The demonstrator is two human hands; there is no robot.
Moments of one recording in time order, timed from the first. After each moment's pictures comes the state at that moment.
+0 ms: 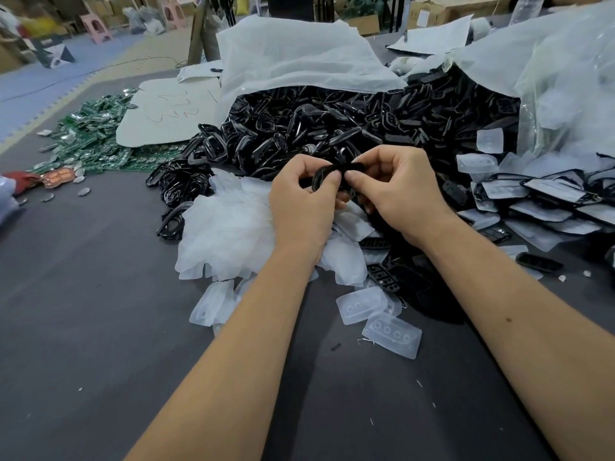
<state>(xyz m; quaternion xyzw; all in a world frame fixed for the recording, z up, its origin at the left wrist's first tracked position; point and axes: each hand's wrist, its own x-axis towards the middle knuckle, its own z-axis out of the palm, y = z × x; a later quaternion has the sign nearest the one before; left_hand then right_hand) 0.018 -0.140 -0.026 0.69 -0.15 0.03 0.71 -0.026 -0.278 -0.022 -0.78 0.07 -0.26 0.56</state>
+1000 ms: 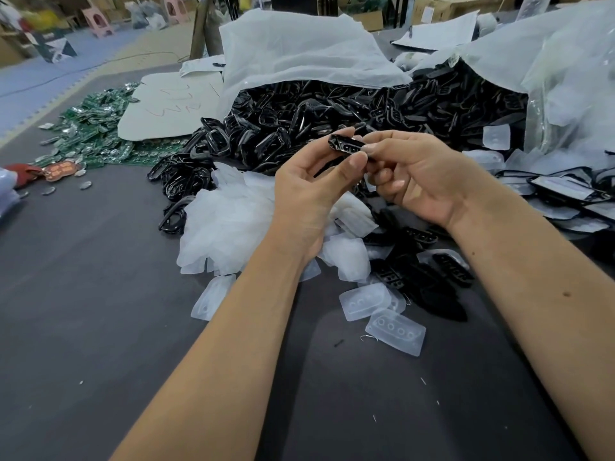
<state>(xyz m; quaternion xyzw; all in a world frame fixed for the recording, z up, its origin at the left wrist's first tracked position) 0.017 -0.134 -0.018 0.51 -0.24 -0.13 0.82 -0.033 -0.291 0.018 -0.57 0.08 -0.02 0.82</state>
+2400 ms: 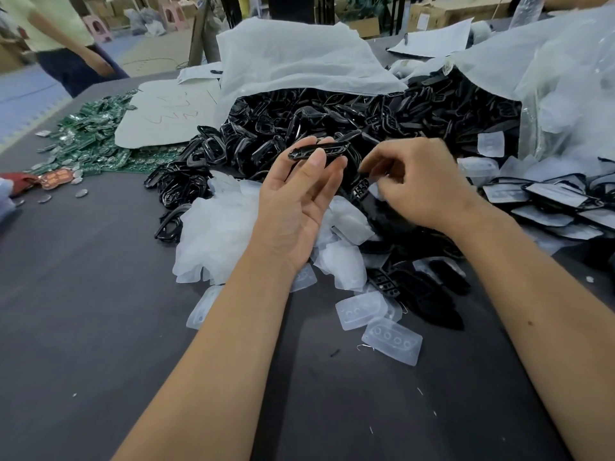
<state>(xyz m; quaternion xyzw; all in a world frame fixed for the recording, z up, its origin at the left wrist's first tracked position) 0.019 -0.122 -0.014 0.36 -0.15 -0.20 0.90 -0.041 -0.301 0.009 -0.93 0.04 -0.22 0.28</state>
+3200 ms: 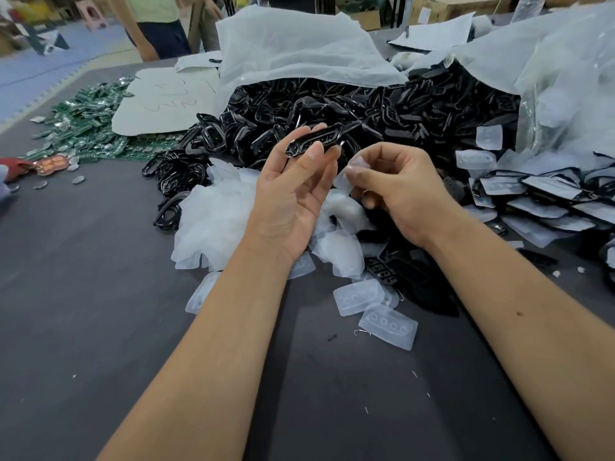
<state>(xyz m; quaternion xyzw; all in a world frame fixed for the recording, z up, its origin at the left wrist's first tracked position) 0.016 -0.117 -0.011 0.35 -0.13 -0.20 0.91 -0.038 -0.277 -0.015 -0.70 0.02 -0.18 0.69</state>
